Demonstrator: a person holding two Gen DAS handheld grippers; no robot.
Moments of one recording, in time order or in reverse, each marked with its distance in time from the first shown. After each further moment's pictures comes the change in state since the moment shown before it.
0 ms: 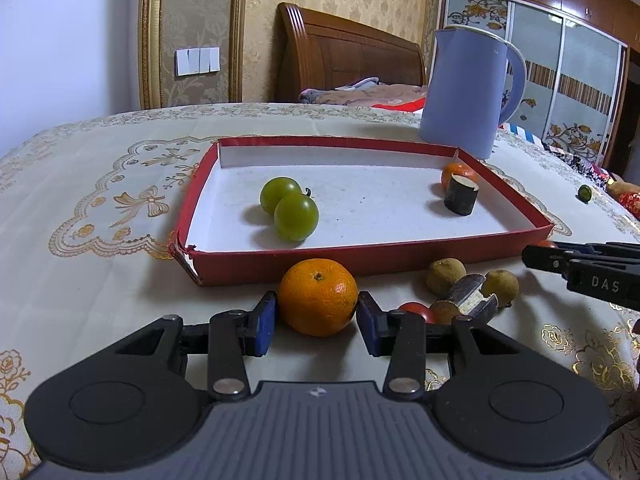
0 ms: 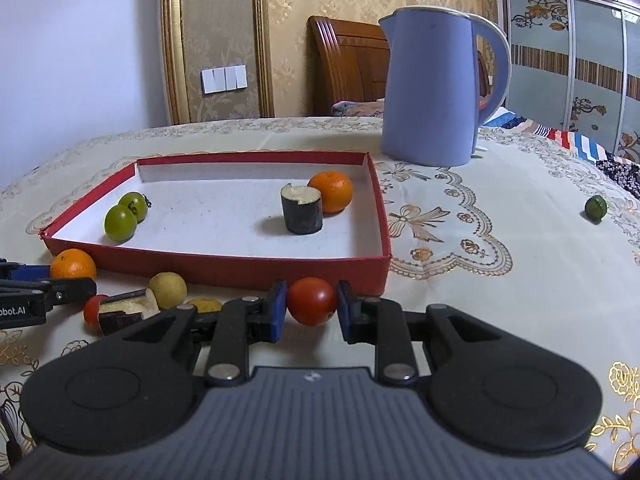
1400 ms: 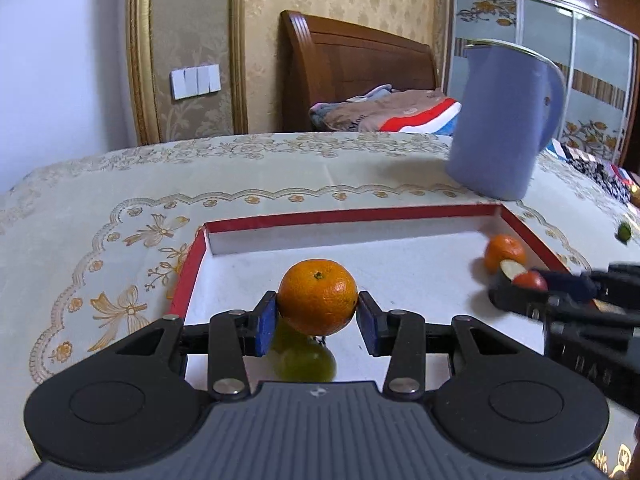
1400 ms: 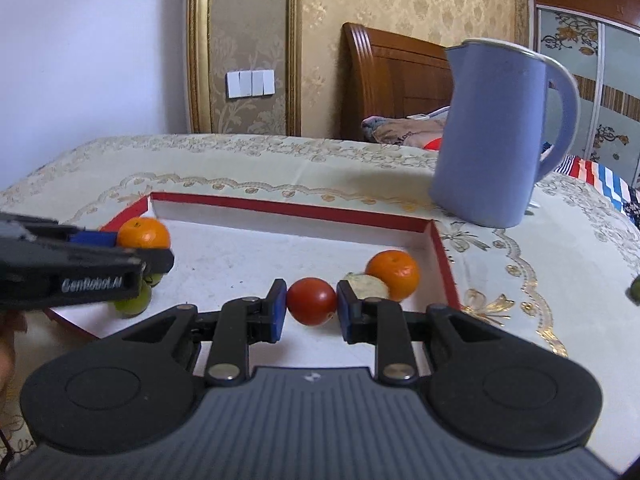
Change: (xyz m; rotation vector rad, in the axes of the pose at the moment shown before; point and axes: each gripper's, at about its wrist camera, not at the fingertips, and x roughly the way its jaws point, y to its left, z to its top) left arm 0.066 0.002 0.086 0.025 -0.005 0.052; right arm 0.056 0.046 0.065 -0.088 -0.003 0.029
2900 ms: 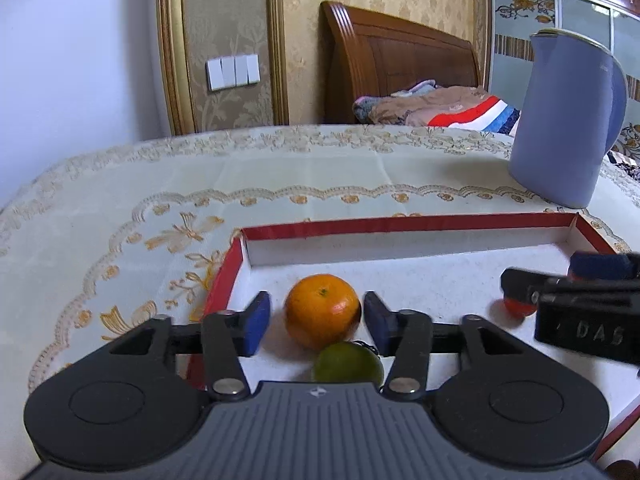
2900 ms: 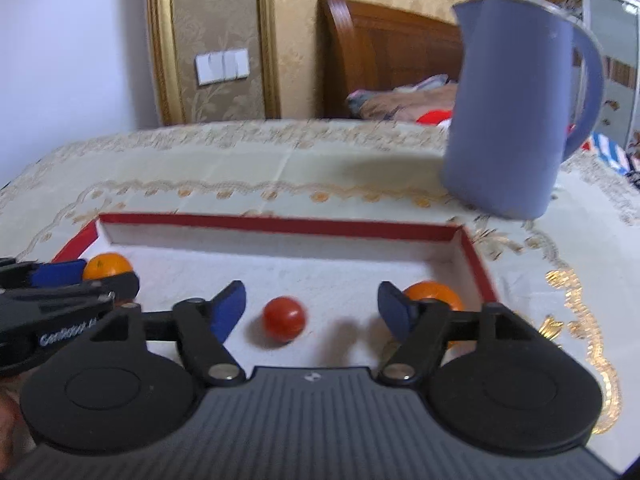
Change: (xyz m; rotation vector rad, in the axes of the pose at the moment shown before) left arm 0.043 0.018 0.007 -0.018 -0.004 0.125; right arm 0.072 -0.002 0.024 0.085 0.053 -0.049
